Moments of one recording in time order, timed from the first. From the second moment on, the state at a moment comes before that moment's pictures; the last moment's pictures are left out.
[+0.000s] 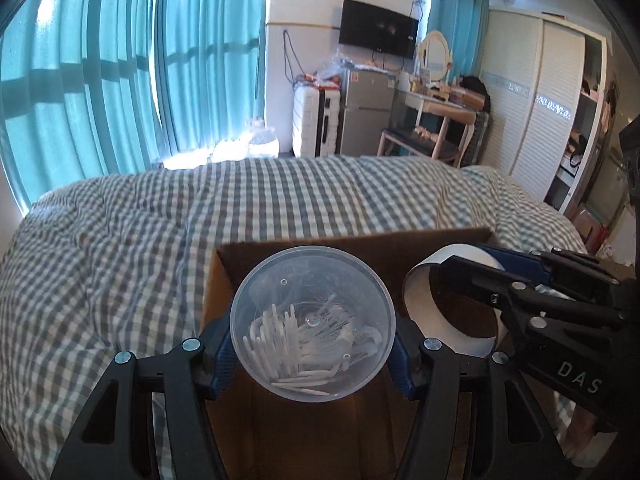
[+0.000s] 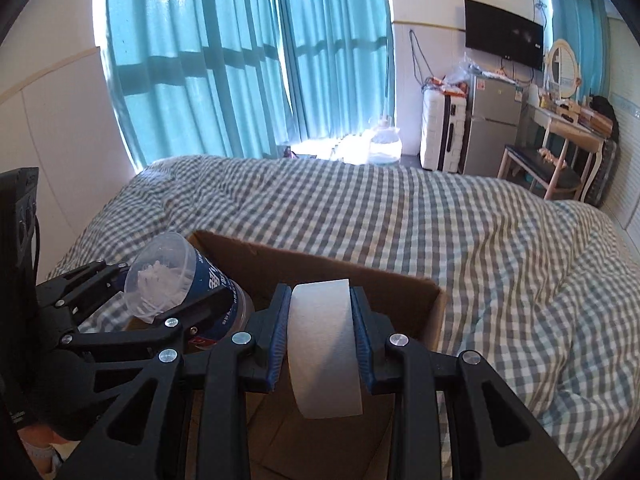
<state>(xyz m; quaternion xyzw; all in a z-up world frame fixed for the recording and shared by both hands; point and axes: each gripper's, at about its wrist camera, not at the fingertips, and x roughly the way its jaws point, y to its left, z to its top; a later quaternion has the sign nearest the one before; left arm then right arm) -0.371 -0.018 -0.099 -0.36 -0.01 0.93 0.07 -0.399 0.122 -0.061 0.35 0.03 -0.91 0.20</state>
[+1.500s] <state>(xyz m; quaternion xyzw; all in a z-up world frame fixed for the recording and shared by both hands) -0.155 -0.014 -0.032 -0.36 0.02 0.93 -0.03 -0.160 0.182 0.007 0.31 0.09 -0.92 0.22</state>
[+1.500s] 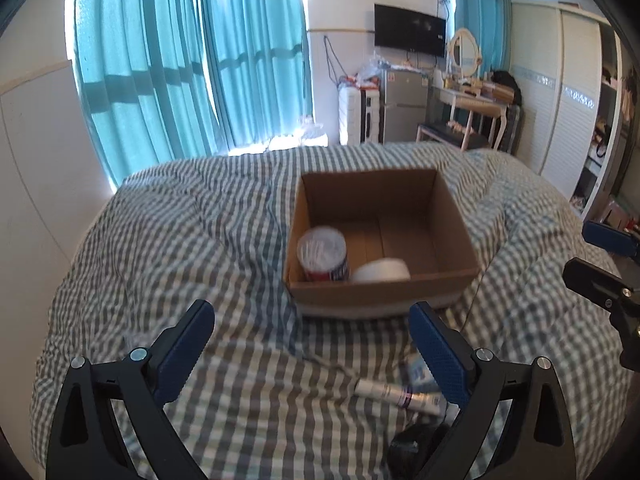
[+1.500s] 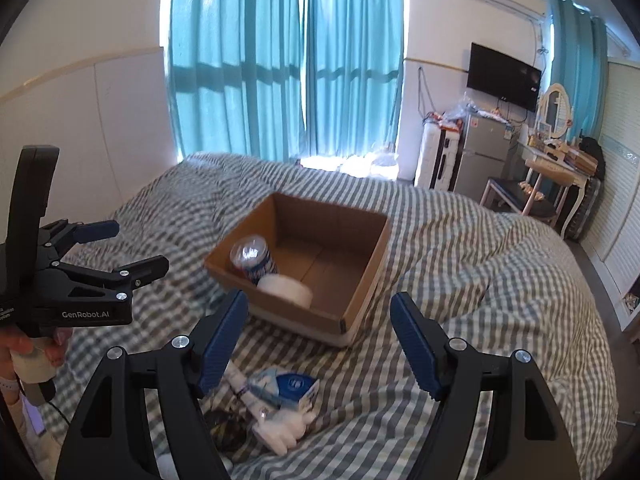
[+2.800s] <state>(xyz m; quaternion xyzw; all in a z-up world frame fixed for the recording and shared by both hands) -0.114 0.043 -0.186 -0.52 -0.04 0.84 0.12 -0.152 0.194 -0.124 0.46 0.09 -0.86 0.19</state>
